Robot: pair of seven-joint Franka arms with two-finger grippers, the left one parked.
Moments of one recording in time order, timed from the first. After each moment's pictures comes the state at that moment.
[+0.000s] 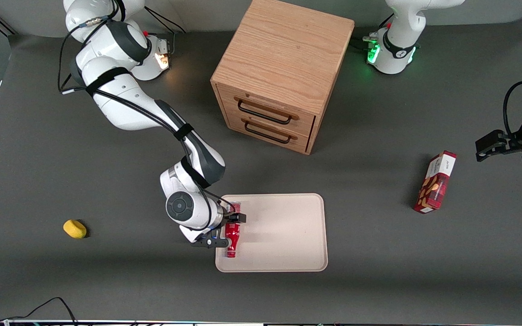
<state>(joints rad) 0.26 1.10 0.34 -1.04 -0.15 2.14 0.55</state>
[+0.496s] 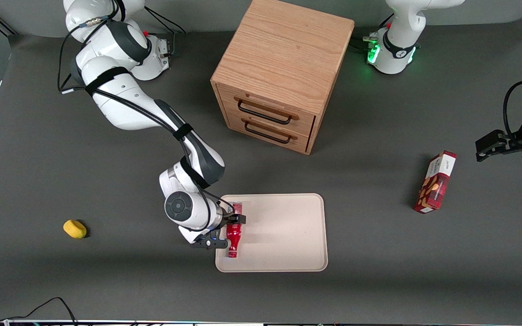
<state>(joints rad) 0.26 1.10 0.34 -1.03 -0.15 2.14 0.55</state>
